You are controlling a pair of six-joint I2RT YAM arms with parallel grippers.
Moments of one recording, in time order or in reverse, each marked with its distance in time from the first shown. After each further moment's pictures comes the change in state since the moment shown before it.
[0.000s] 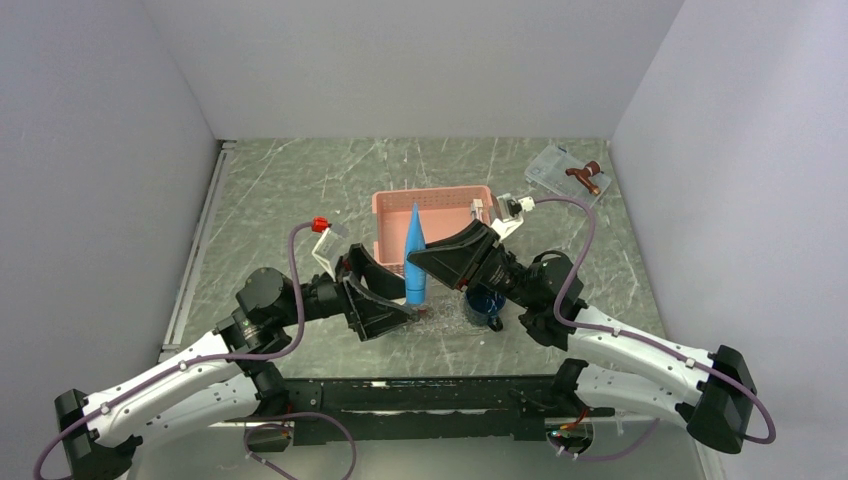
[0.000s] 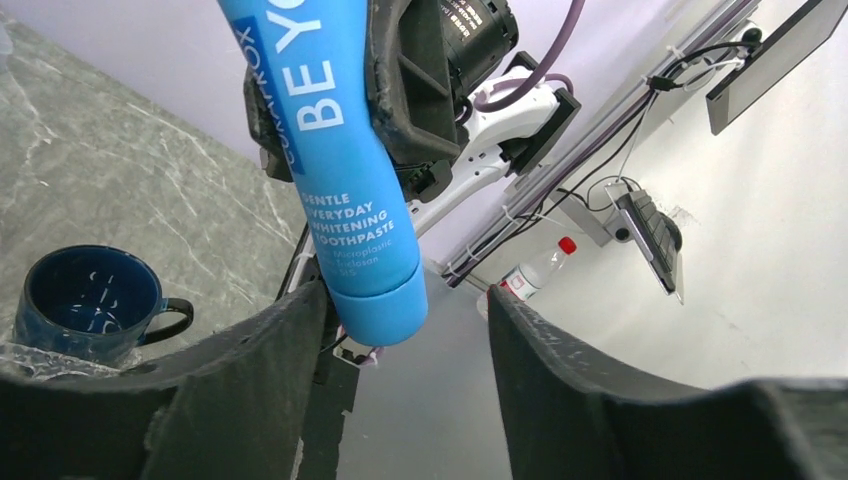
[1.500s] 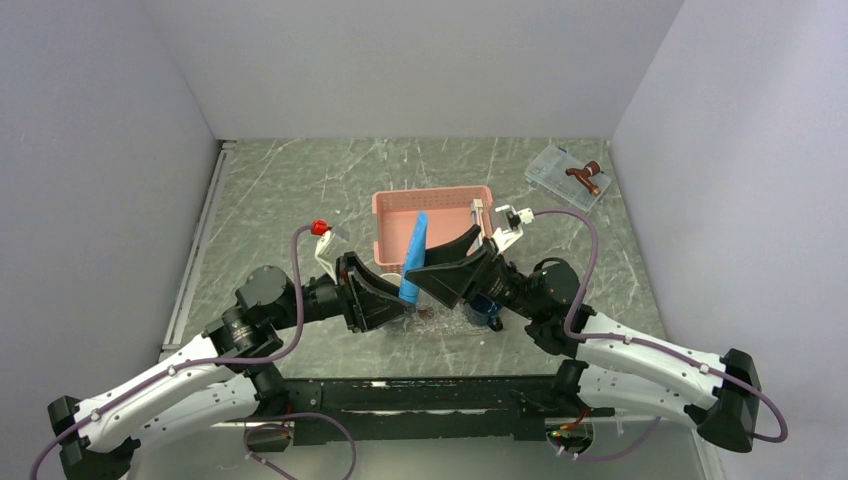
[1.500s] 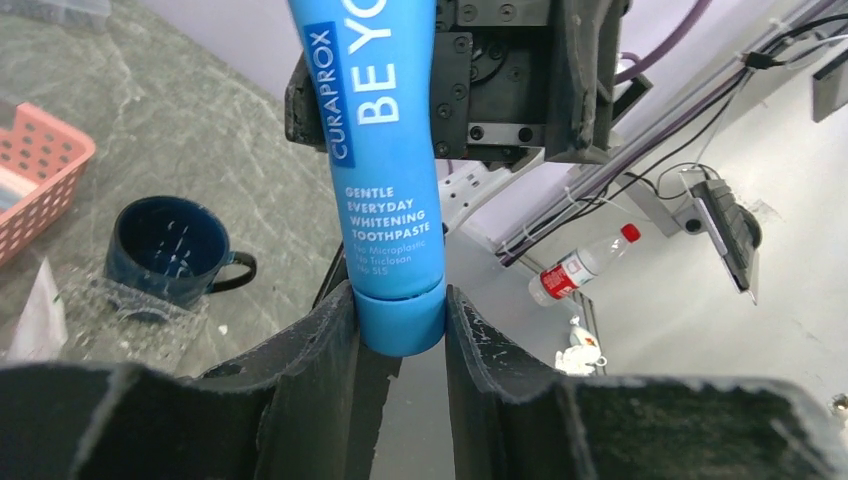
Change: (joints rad) left arm 0.001 -0.041 0.033 -0.193 -0.061 0.093; right arm 0.079 -0.063 0.000 -0.111 0.063 -0.137
